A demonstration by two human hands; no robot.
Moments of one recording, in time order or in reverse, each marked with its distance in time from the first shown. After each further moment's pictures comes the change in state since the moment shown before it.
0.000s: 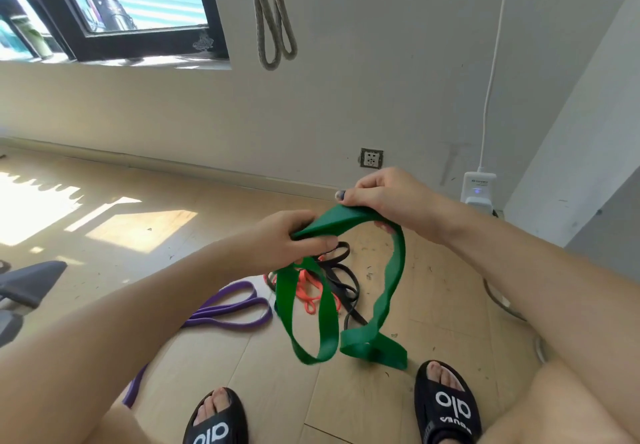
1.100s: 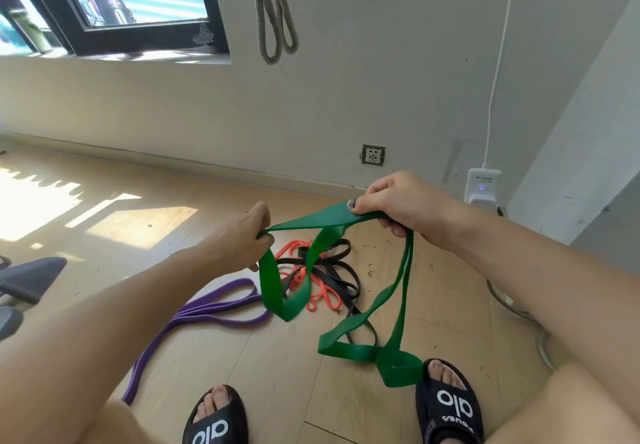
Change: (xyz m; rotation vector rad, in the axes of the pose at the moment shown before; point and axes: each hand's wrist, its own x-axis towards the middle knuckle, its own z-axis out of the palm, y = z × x) left_hand 0.005 -0.071 -0.015 0.371 0.242 -0.285; right_hand 0.000 0.015 -0.001 0.067 0.051 0.151
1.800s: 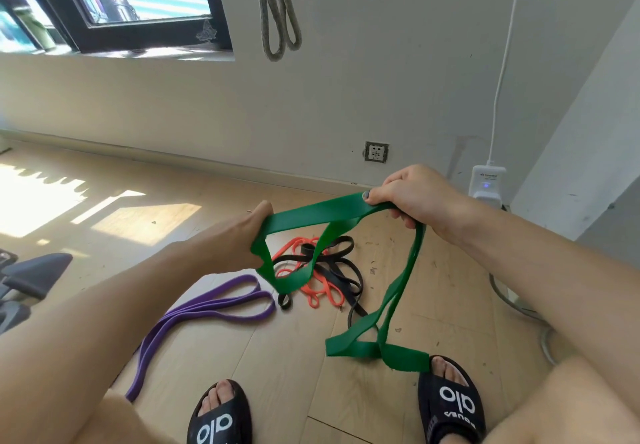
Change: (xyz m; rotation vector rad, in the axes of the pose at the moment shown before) left_hand -0.005 -0.021 -0.008 0.225 -0.091 0.194; right_hand 0.003 0.003 -0.004 -0.053 0.151 0.061
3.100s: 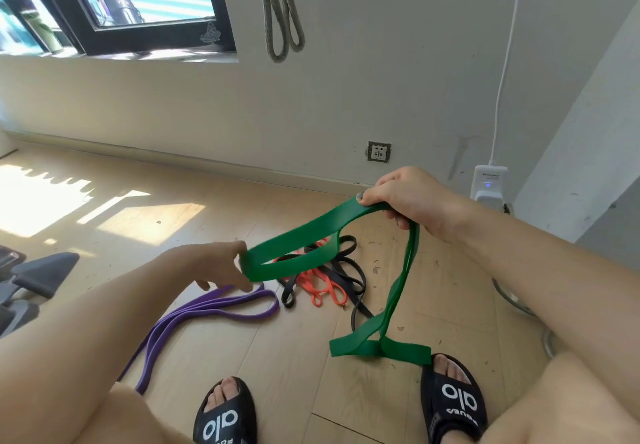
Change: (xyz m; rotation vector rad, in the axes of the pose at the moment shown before) left_hand -0.012 -0.024 0.005 -0.139 -0.481 -0.471; right_hand -0.001 -0.006 0.006 0.030 -0.090 -0.019
